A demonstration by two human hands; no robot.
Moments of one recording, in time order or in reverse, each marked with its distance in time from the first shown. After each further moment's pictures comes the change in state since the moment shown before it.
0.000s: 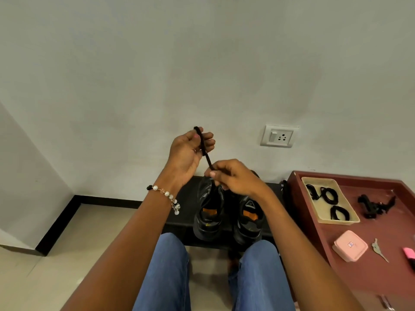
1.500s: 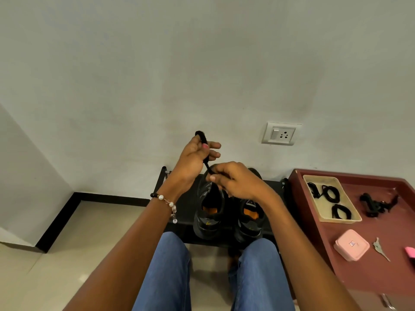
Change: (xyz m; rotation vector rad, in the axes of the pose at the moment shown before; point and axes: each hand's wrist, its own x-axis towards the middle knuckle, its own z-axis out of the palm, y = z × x) left_hand -0.001 -0.022 -0.010 0.461 -0.095 0.053; right_hand -0.006 -0.011 0.000 -0.157 -0.047 0.004
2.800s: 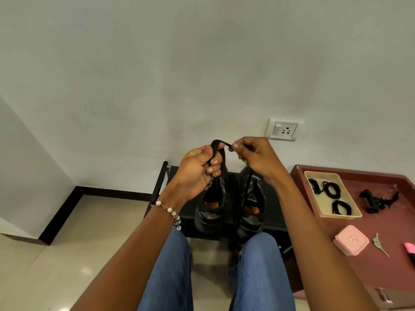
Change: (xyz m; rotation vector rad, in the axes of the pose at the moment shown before) left_hand -0.026 -0.006 0.005 -0.506 -0.206 -0.159; right_hand 0.006 0.021 -0.030 0.309 0.413 0.055
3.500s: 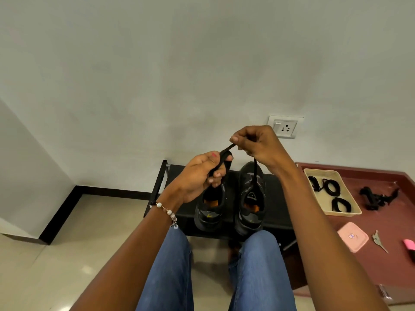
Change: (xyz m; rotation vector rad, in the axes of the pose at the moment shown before) left_hand -0.005 -0.009 -0.008 0.290 -0.123 -0.072; right_hand 0.005 -0.017 -0.013 0.076 -0.026 -0.028
